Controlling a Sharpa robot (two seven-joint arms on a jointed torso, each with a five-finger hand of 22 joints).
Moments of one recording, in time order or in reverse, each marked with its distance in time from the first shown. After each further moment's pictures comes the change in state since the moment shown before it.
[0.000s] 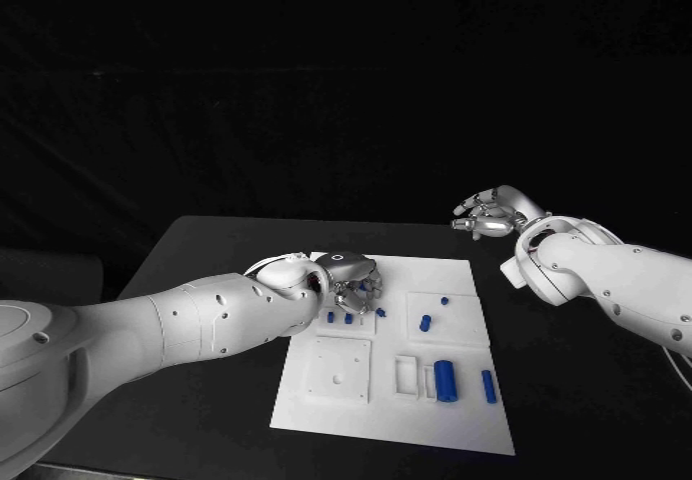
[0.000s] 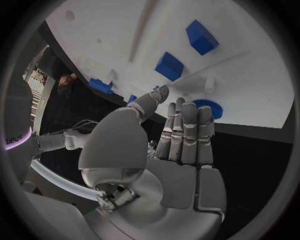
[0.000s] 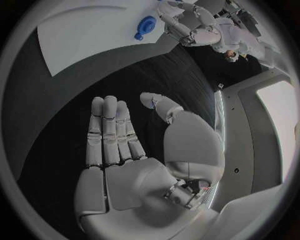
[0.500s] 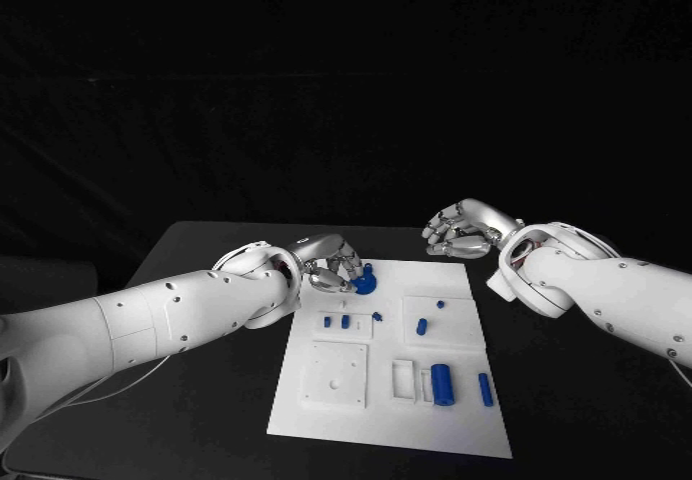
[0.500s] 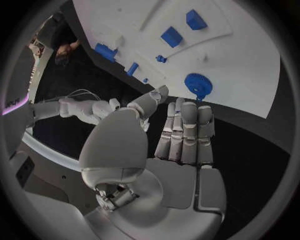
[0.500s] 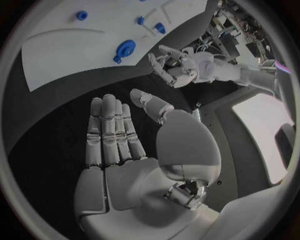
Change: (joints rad) left arm 0.015 -0.115 0.070 0.086 0.233 -0.024 0.014; left_hand 0.001 0.009 0.000 0.000 0.006 0.000 0.000 0.004 -0.005 0.004 0.003 -0.004 -0.001 0.003 -0.003 0.004 0.001 0.000 0.007 0.000 0.004 0.000; right arm -0.009 -0.023 0.000 0.086 -0.162 0.127 0.124; right_hand 0.104 0.054 0.055 -0.100 -0.324 0.061 -0.007 0.023 -0.003 0.114 0.034 -0.510 -0.298 -0.014 0.019 -0.032 -0.050 0.001 -0.030 0.015 -0.015 0.000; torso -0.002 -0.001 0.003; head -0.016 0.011
